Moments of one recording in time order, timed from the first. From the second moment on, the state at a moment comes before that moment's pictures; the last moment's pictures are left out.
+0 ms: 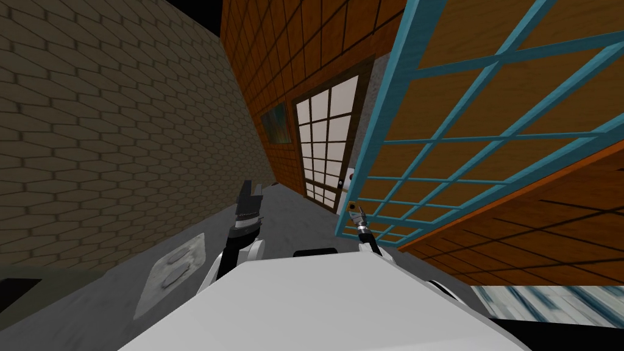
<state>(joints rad) -0.04 -0.28 0.04 -0.61 -0.32 -0.91 -0.73</state>
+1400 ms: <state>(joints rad) -0.05 -0.28 0.13 -0.64 -0.46 -0.89 -1.08</state>
